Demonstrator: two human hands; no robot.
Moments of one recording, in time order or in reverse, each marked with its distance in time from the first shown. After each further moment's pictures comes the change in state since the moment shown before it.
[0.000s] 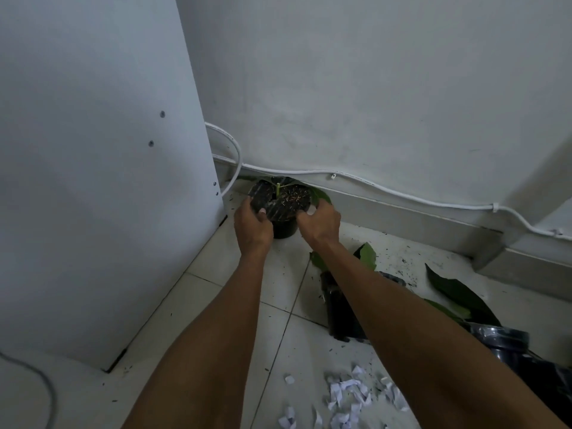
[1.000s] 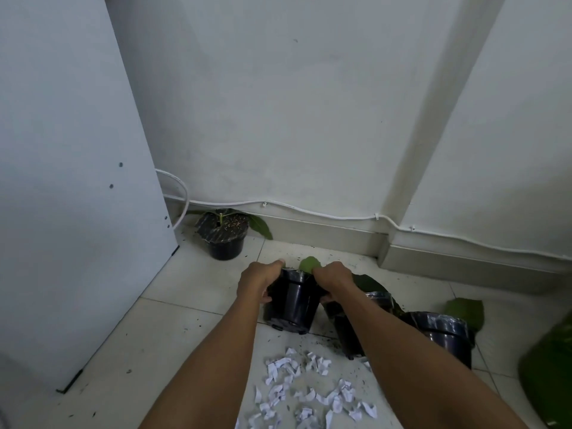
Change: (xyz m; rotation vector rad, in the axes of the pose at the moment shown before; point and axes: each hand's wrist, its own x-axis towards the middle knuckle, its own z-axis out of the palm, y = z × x) left_hand -0.155 0.070 0.019 0.078 -0.586 -0.461; right_hand -0.098 0.040 -0.187 -0.171 -0.111 0.581
